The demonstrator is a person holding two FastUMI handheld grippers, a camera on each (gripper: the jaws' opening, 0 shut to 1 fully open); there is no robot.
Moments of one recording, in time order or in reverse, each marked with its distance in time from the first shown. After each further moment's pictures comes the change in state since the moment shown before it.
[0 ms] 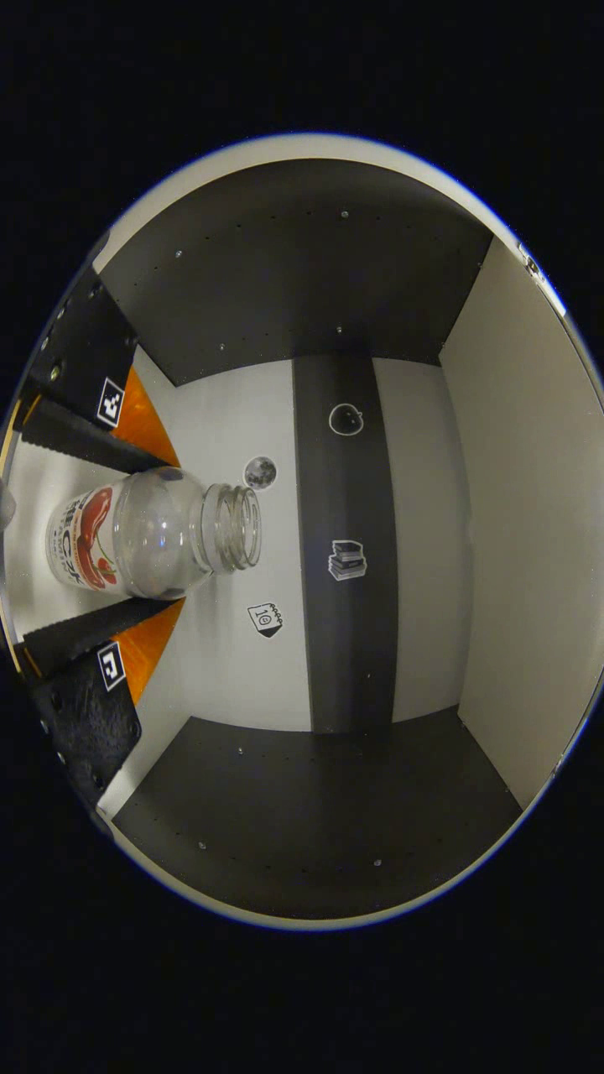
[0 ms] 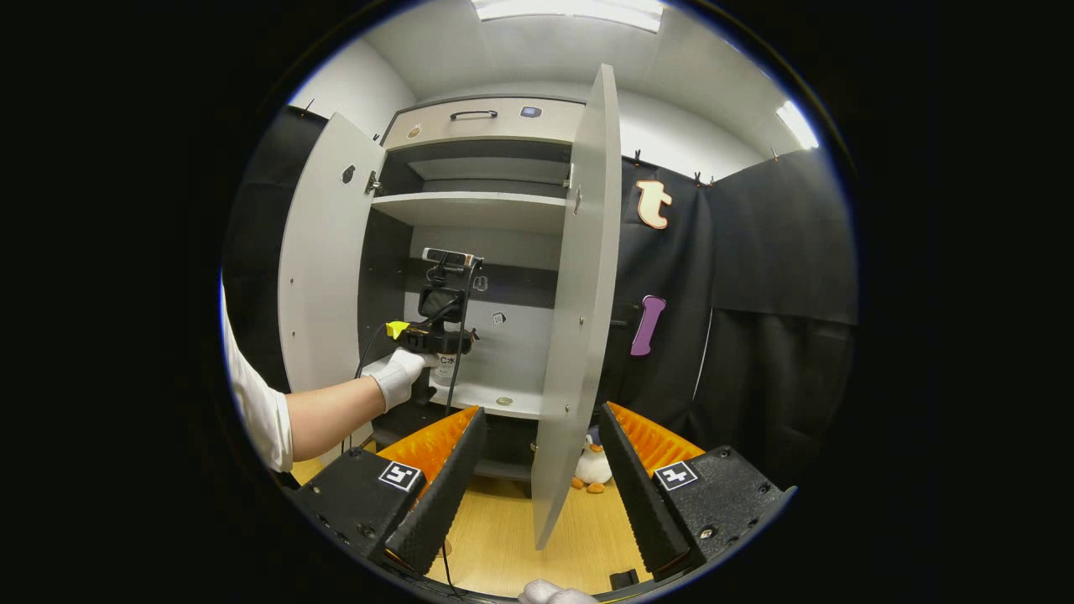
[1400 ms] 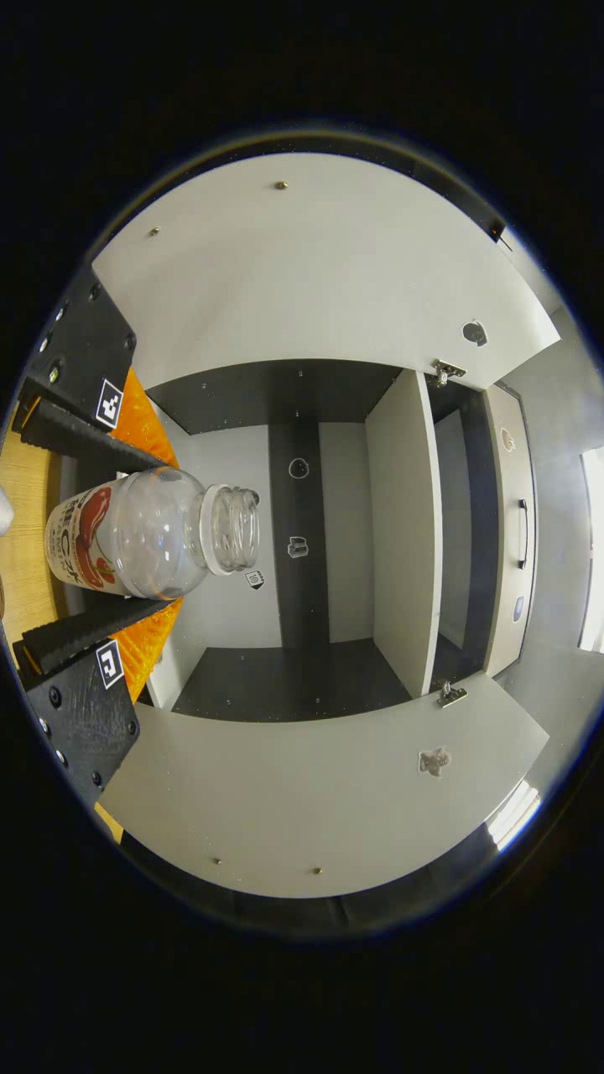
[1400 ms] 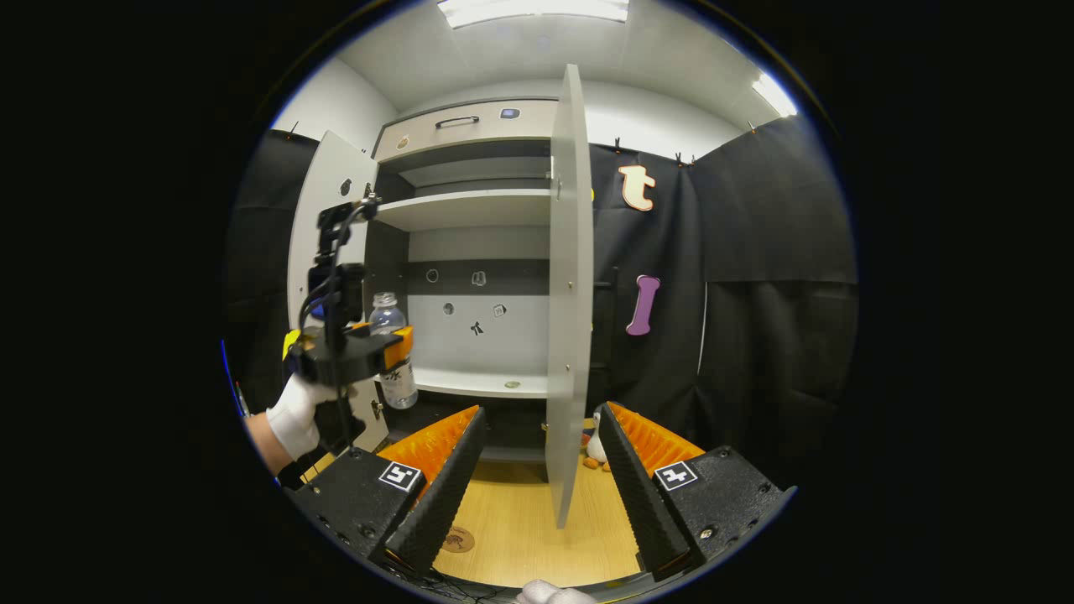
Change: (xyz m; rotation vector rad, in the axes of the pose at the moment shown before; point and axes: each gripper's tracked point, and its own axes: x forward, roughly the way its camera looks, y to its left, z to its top) left arm -0.261 0.019 -0.003 0.018 -0.125 -0.087; right arm -0.039 0.000 -0.038 0.107 0.032 -0.006
